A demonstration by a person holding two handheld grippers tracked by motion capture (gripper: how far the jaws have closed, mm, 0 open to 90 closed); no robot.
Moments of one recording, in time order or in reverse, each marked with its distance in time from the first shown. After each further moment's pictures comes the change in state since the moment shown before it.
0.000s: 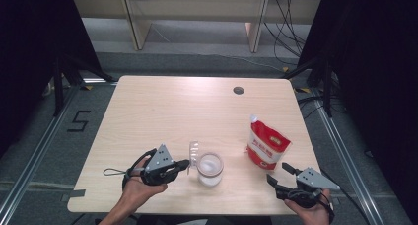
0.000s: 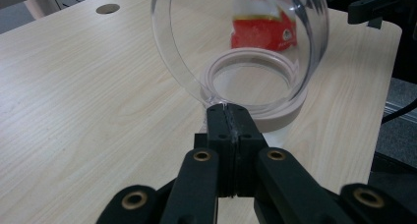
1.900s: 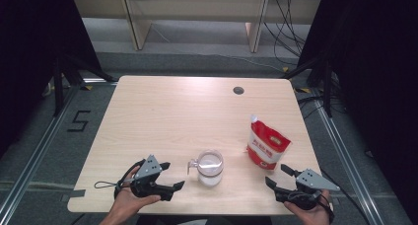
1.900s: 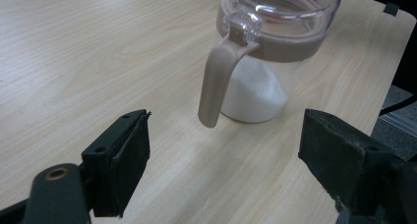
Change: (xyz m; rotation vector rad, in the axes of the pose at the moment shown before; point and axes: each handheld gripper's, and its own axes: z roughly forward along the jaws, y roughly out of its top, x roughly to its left) left arm 0.003 -0.045 -0.010 0.031 0.013 -0.153; right arm 0.003 -0.002 -0.002 0.001 0.018 -0.003
